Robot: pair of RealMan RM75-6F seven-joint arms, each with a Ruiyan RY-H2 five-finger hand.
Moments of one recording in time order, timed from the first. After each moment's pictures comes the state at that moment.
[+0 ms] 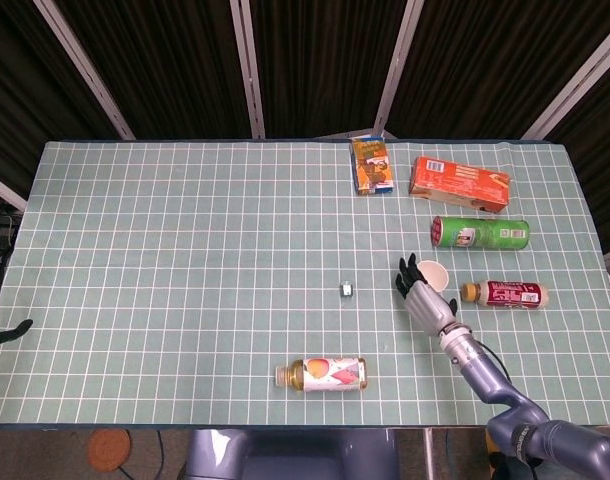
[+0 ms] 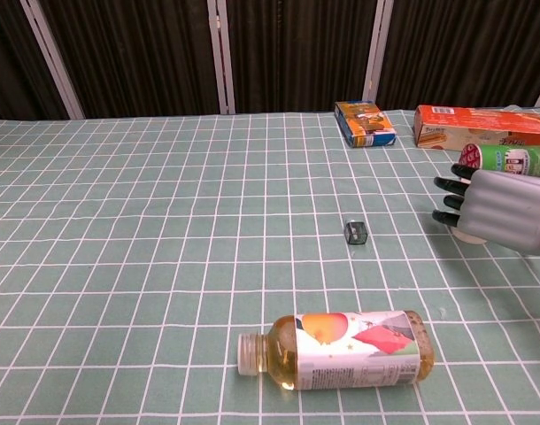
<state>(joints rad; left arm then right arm) -0.17 -1.06 -0.11 -1.64 1.31 1.41 0.18 0.60 -1.53 0.04 -1.21 -1.44 0.92 -1.34</state>
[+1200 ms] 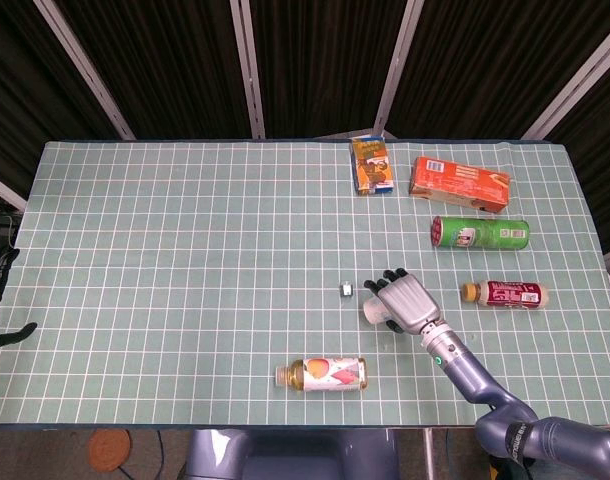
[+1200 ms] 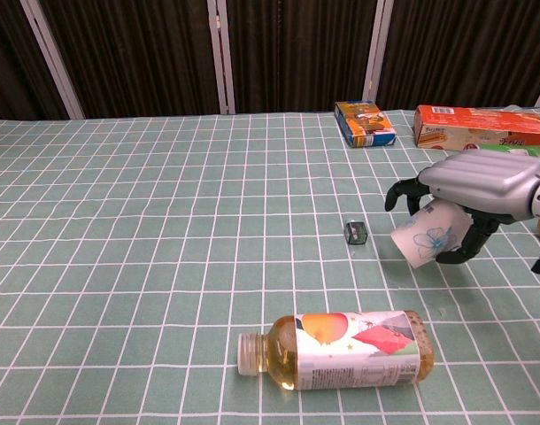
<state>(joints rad) -0.17 -1.04 -0.10 -1.66 1.32 1.38 0.13 0.65 -1.44 0.11 -1.48 -1.29 0.87 -0.41</state>
